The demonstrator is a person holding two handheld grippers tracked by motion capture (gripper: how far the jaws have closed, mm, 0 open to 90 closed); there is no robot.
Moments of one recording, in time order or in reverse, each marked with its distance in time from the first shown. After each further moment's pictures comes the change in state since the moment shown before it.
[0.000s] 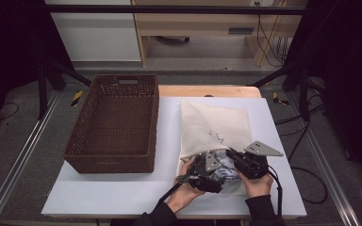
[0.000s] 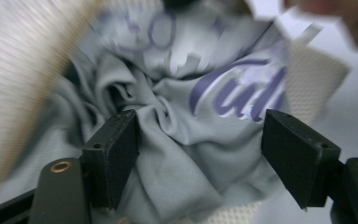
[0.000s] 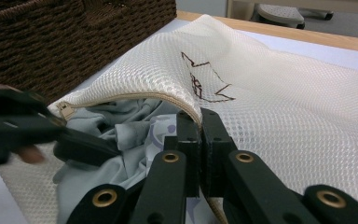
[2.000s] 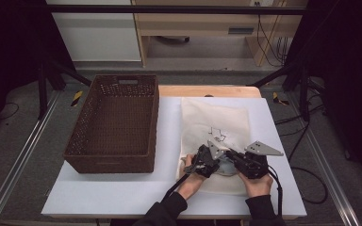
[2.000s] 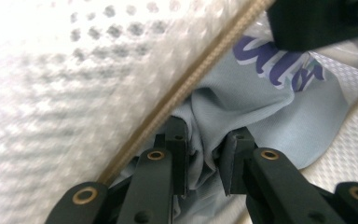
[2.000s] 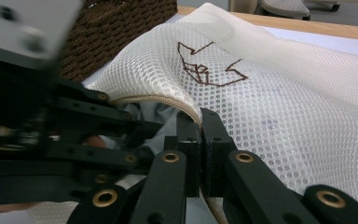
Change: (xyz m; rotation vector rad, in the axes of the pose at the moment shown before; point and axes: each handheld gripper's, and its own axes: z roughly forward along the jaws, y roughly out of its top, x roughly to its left) left arm 0.018 0.019 0.036 -0.011 0.194 -0.035; right arm -0.004 -0.003 0.002 0.011 0.015 0.027
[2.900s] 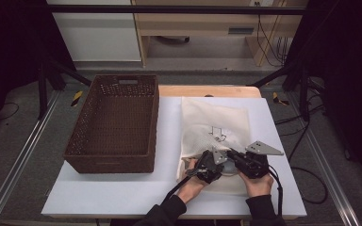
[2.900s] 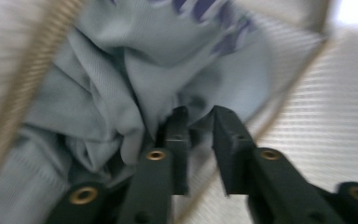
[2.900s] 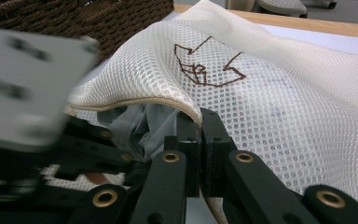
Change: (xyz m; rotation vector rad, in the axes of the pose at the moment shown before) left arm -0.009 -0.011 0.010 0.065 -0.140 0.028; right arm -0.001 0.000 0.000 0.006 -0.011 0.007
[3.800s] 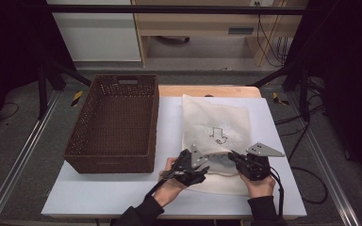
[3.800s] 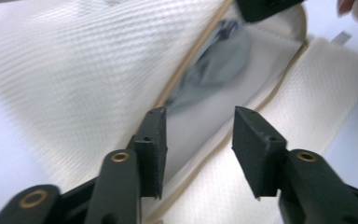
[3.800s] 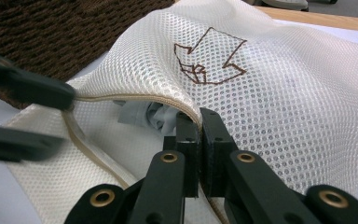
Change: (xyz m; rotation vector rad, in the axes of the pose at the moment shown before) left arm 0.021 -0.019 -0.098 -0.058 0.069 0.045; right arm 0.001 -0.003 -0.006 0.023 -0.001 -0.012
